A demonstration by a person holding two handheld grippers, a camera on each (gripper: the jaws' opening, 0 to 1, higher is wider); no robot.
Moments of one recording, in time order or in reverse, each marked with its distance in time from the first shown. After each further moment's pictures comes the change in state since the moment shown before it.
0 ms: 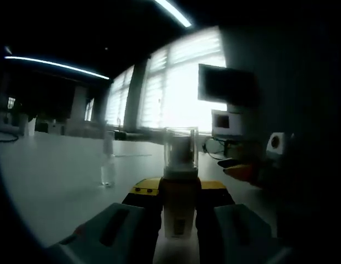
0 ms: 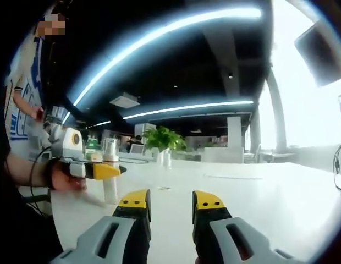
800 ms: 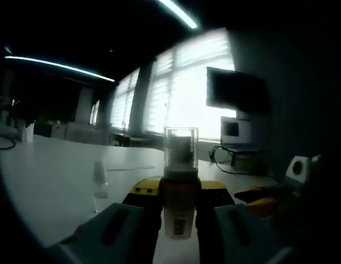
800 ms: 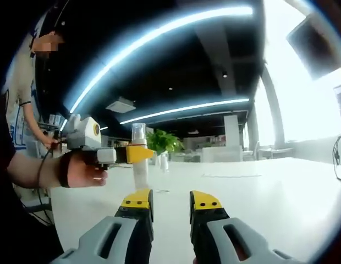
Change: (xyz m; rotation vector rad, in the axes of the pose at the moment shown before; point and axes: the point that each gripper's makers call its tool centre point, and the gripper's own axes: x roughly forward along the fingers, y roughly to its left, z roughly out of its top) left arm 0.076 0.011 0.035 -0.031 -0.022 0.052; right arm 0.001 -0.011 0.003 0.069 -0.019 -0.024
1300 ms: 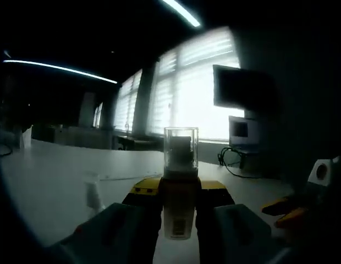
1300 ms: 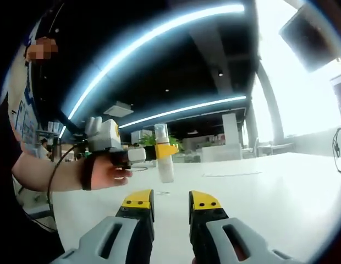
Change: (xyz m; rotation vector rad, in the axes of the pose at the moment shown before) left arm 0.052 0.015 0.007 0.060 -0.005 0.031; right arm -0.002 -0.002 0.002 0.040 -0.007 -0.001
